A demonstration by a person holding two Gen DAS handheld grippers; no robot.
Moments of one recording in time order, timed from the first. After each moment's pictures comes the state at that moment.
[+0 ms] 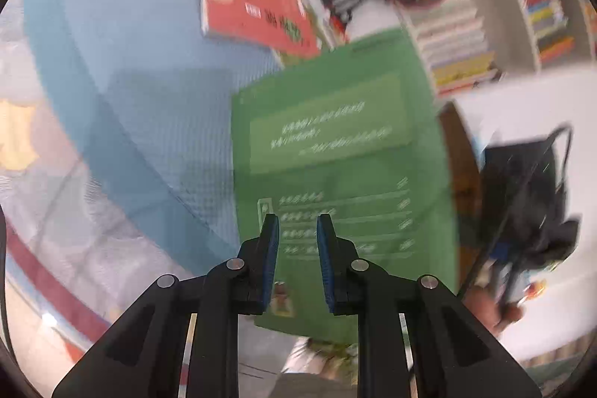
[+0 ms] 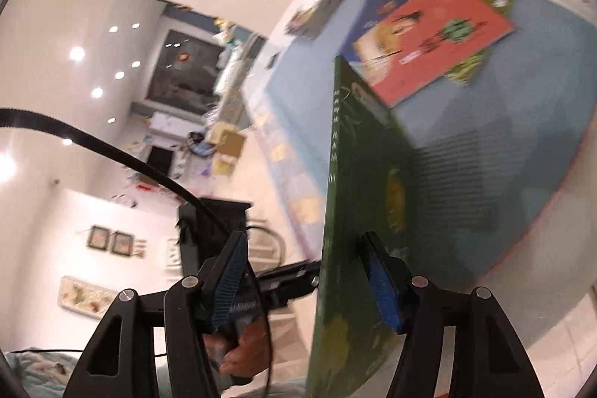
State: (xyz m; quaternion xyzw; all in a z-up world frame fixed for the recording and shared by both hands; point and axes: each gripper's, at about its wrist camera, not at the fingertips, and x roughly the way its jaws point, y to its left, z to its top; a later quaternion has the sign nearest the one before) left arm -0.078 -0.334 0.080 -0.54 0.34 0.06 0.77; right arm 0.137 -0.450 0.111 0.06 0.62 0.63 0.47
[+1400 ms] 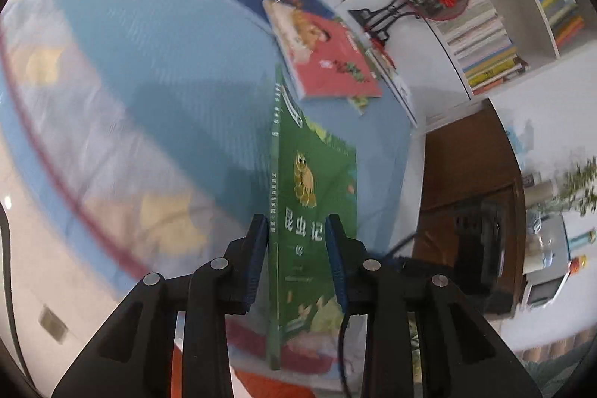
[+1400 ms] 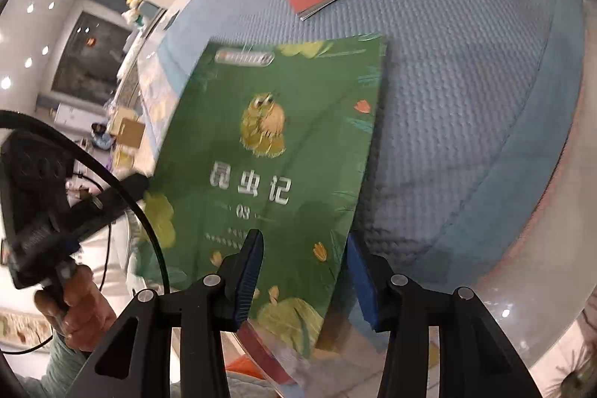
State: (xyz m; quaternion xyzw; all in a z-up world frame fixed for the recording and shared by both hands) left arm -0.121 -0.248 0.085 -0.43 0.41 0.10 0.80; right arm 0.075 -0.396 -0.003 -0.08 0.65 0.47 0.60
